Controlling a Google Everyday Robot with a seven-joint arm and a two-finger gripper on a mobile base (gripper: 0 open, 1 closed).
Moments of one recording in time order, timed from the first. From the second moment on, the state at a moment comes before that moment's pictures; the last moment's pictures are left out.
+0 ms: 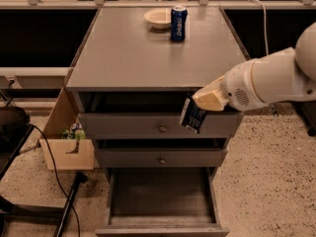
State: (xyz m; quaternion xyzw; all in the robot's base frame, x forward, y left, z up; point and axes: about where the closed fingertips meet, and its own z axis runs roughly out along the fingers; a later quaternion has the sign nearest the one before) arm 0.510 -0.103 0.888 -0.41 0.82 0.17 0.37
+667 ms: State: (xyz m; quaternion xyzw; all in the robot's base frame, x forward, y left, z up) arm 0.494 -0.097 0.834 -0.42 0.82 0.19 0.34
